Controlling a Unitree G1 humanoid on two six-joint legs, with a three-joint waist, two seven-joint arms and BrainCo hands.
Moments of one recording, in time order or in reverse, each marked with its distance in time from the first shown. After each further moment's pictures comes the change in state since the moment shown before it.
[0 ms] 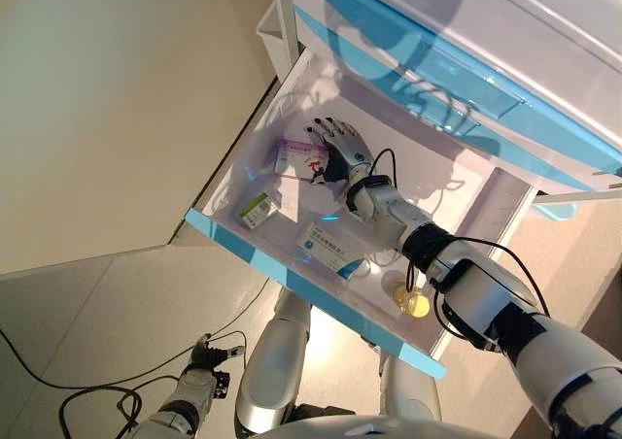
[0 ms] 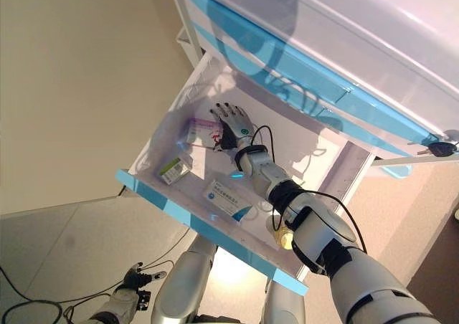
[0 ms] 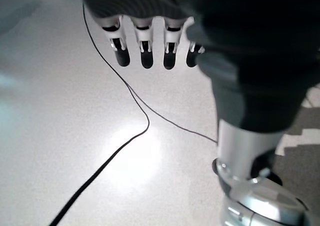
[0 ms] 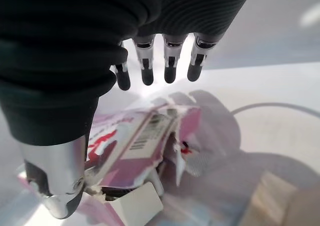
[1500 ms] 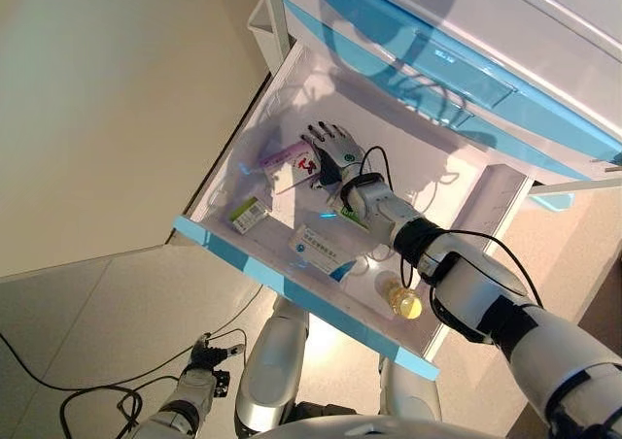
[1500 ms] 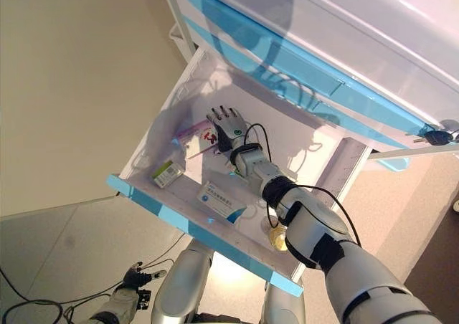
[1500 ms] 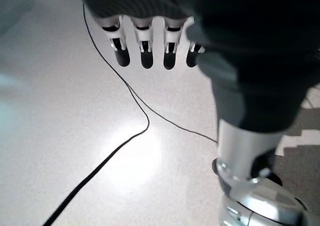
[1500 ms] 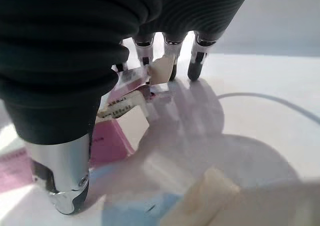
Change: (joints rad) left arm -0.001 0.001 -0.003 0.011 -0.031 -0.009 -0.003; right arm -0.104 0.045 0.154 0.128 -0.117 0.035 0.099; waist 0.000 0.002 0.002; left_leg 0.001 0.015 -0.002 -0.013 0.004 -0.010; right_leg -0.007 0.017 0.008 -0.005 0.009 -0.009
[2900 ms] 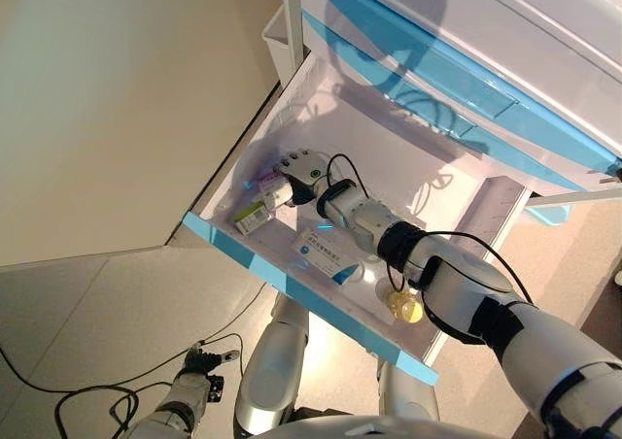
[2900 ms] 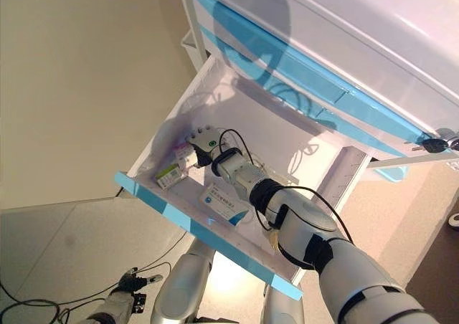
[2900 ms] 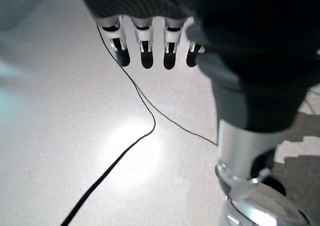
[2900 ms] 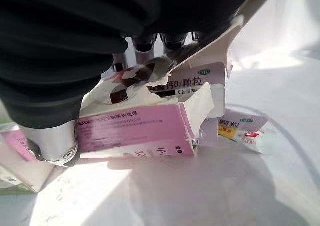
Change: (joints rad) left arm -0.008 0.025 0.026 0.043 0.005 0.021 -0.019; right arm -0.003 0.054 0.112 -0.043 -0.072 -0.044 0.135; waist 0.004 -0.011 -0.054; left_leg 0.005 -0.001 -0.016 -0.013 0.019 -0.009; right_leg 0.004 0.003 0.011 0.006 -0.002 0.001
